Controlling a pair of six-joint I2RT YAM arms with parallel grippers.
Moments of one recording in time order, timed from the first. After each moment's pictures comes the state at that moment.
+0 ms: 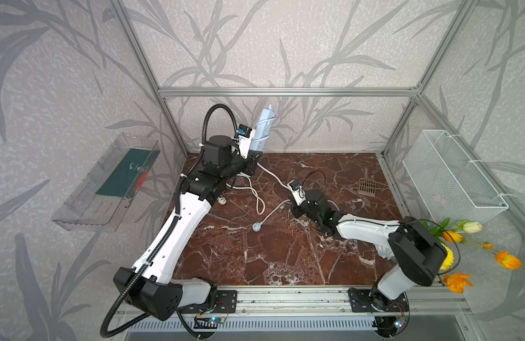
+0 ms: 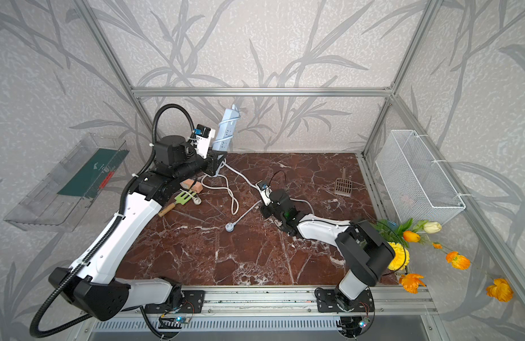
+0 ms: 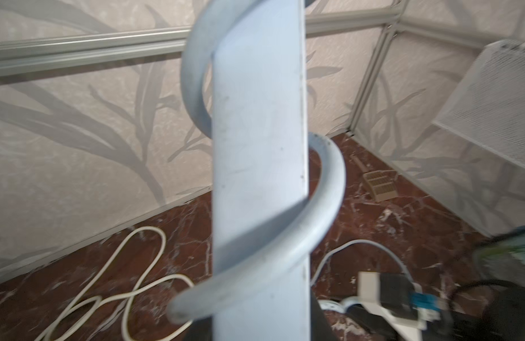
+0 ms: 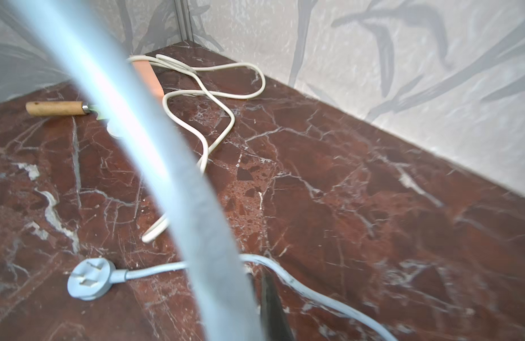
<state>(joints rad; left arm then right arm) -0.34 1.34 1.48 -0.52 0.13 0.07 0.75 1.55 0.82 0.33 0.14 -0.07</state>
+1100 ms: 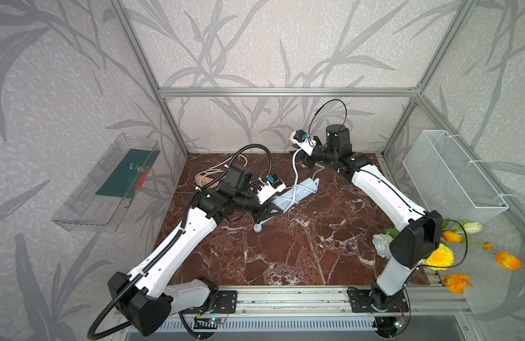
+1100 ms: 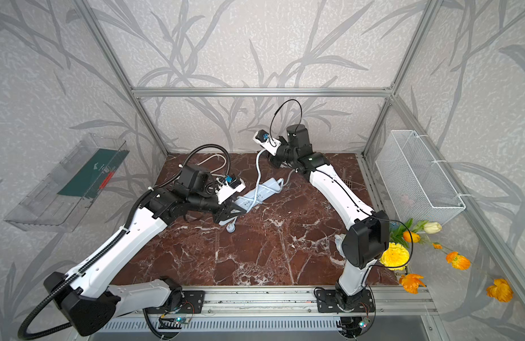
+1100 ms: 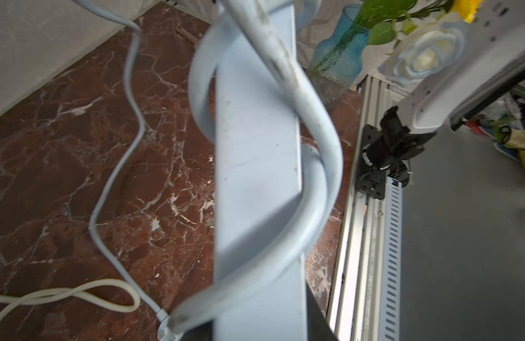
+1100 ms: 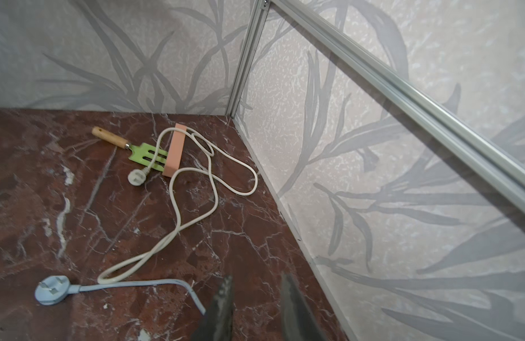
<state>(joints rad) -0.55 1.21 1.29 -0.86 0.65 0.33 0.42 1.77 1.74 -0.32 -0.51 -0.52</state>
